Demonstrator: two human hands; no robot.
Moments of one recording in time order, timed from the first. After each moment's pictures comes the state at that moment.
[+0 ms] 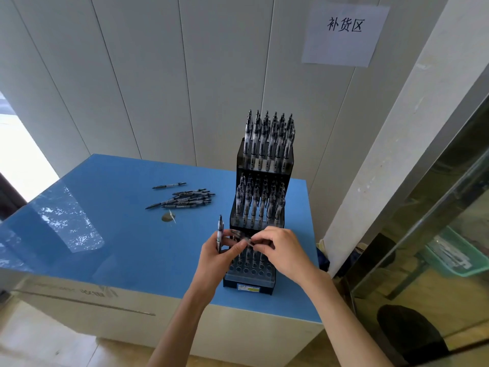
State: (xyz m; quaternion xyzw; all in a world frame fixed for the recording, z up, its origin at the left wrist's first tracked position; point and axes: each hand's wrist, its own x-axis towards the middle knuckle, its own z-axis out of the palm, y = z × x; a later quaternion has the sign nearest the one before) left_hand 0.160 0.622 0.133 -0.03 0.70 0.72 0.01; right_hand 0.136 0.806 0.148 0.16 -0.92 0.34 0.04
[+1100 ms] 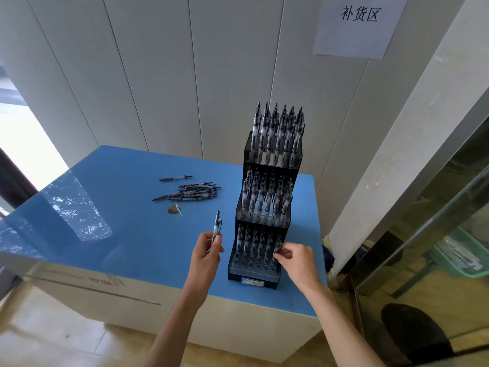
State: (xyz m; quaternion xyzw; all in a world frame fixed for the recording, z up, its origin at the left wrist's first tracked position) left_hand 0.161 0.595 0.093 -0.09 0.70 0.71 -0.01; right_hand 0.134 0.837 0.058 -0.01 -0.92 0.38 0.05
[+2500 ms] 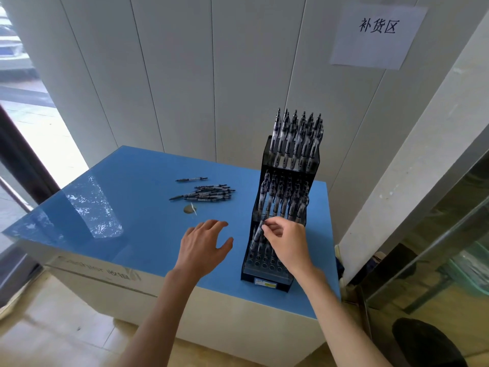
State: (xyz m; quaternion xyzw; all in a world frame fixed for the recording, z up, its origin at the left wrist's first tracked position) left_hand 0.144 0.538 0.119 0.07 0.98 0.17 -0.11; right_hand 0.125 0.764 0.131 0.09 -0.88 0.44 0.15
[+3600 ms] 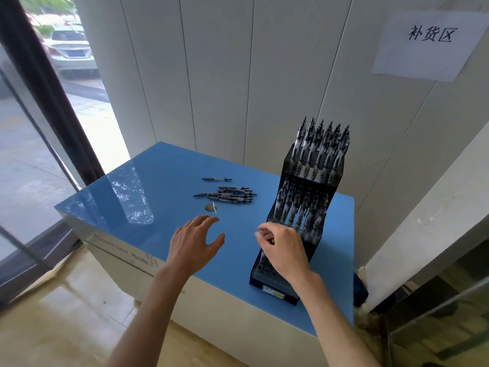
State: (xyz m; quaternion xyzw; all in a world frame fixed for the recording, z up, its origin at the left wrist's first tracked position) left_hand 0.169 0.515 0.141 -0.05 0.98 0.18 -0.11; right_hand 0.123 0.744 0.147 0.19 -0.92 0.34 0.07
